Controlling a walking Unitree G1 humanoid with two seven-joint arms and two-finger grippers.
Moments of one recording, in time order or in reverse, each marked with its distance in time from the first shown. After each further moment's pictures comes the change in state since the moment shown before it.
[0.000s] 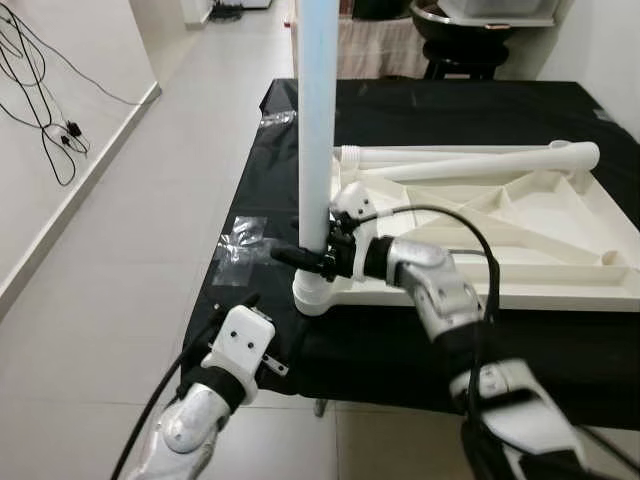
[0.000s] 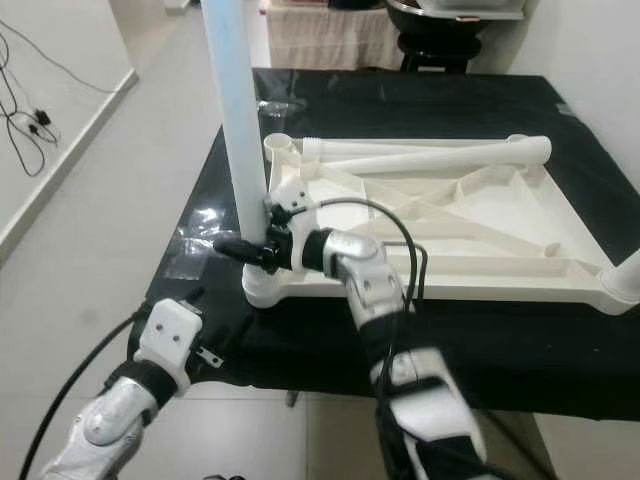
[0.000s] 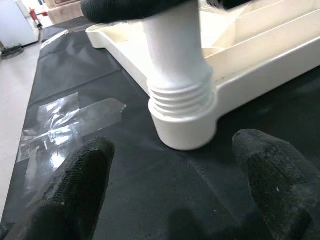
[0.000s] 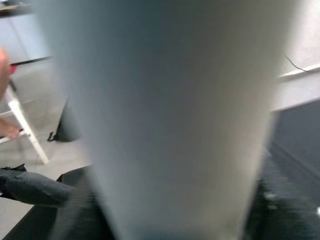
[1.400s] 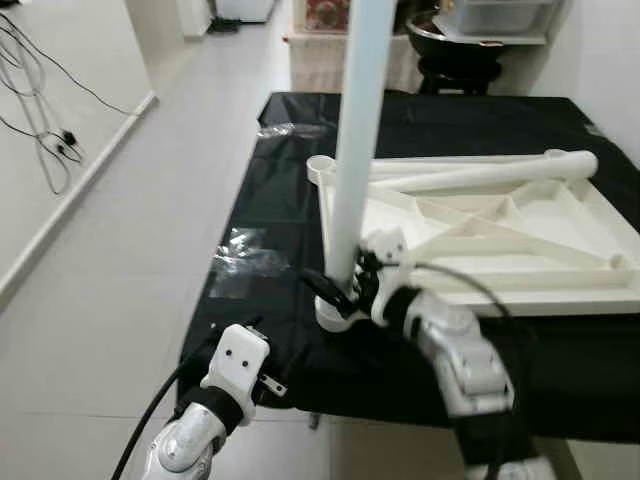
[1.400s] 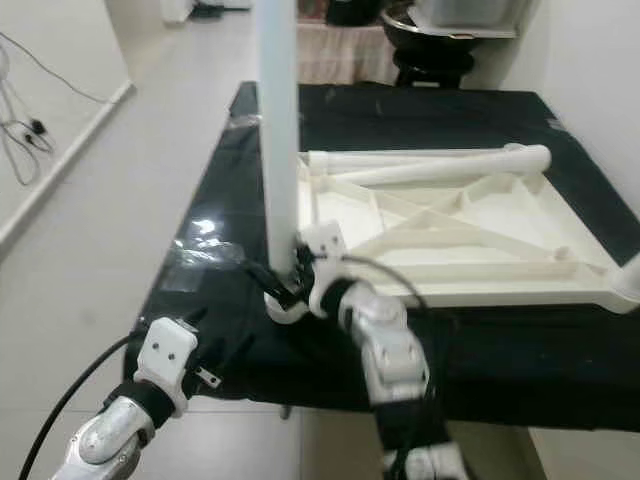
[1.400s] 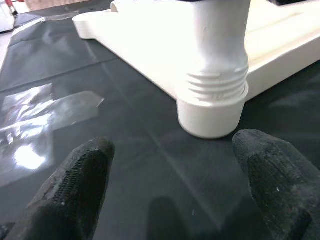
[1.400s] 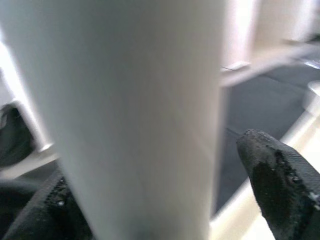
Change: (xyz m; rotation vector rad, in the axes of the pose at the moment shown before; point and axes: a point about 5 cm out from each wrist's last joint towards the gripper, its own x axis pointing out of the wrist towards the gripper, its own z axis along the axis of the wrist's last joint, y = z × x) left arm -0.004 -0.006 -0.010 -0.104 0.008 -0.036; right arm -0.034 0.031 -0.017 0.009 -0.043 -0.217
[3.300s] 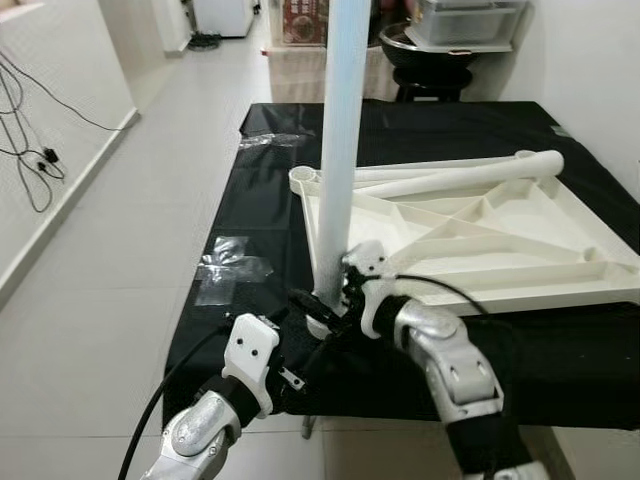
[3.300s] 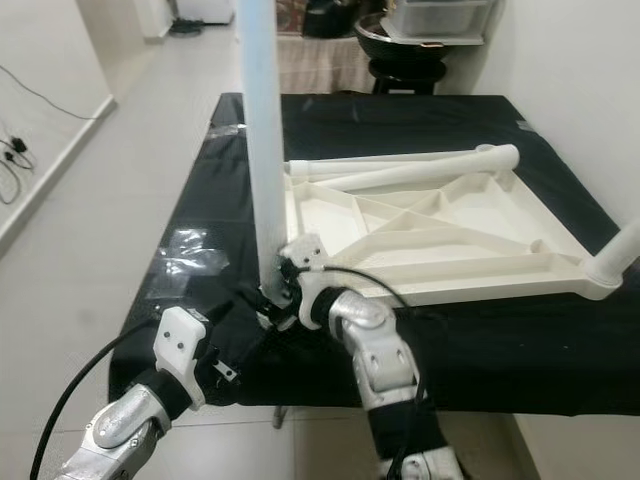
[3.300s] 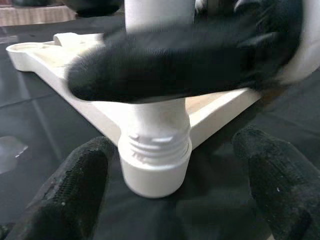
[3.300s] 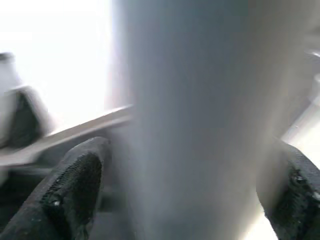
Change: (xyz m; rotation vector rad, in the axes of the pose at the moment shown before) left arm 0.017 -0.011 0.009 -0.130 -0.079 -0.155; right arm 0.007 0.013 -0.005 -0.016 0.049 0.120
